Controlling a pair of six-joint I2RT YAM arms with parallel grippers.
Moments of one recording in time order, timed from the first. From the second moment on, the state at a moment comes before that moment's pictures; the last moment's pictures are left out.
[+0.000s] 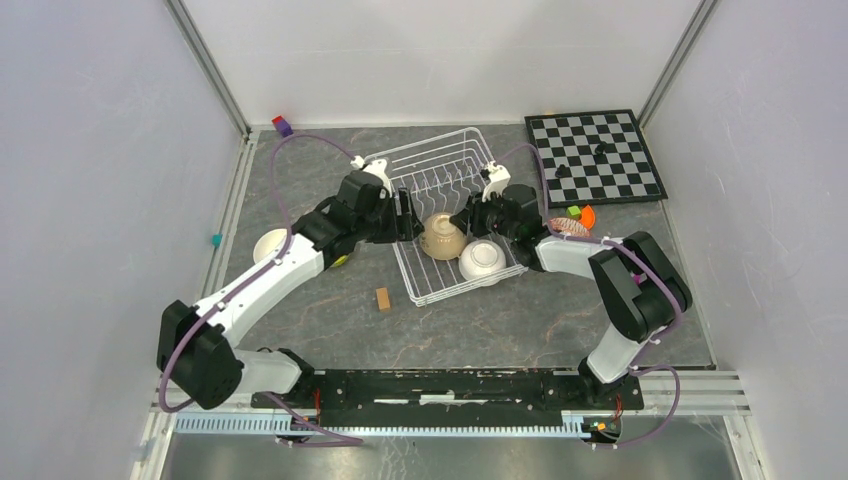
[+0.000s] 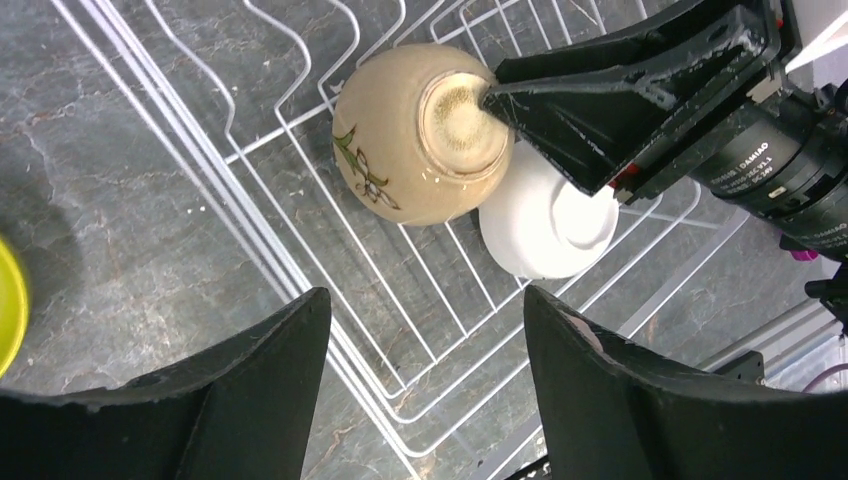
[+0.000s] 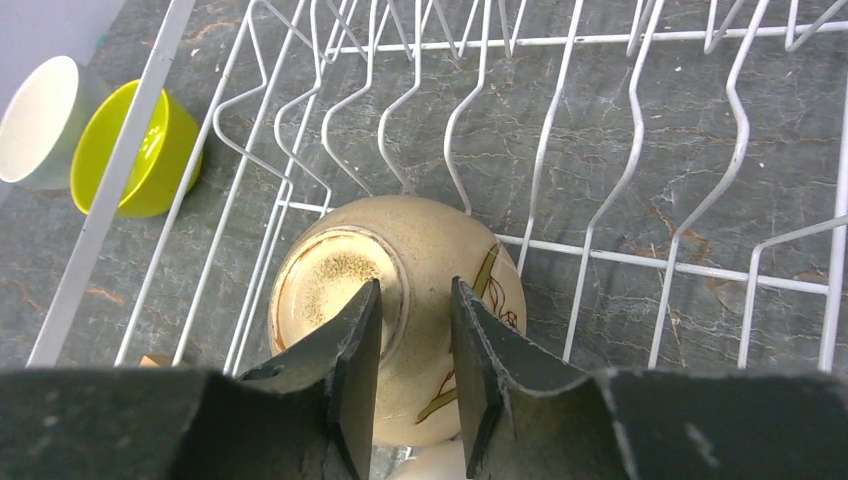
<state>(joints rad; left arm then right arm) -0.60 1.29 1.05 -0.43 0.01 -0.54 0.49 1.70 0.81 0.52 -0.25 0.32</state>
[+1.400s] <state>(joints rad) -0.63 1.68 1.21 -0.32 0.01 -0.79 0.38 1.71 0.75 0.63 -0.37 0.44</state>
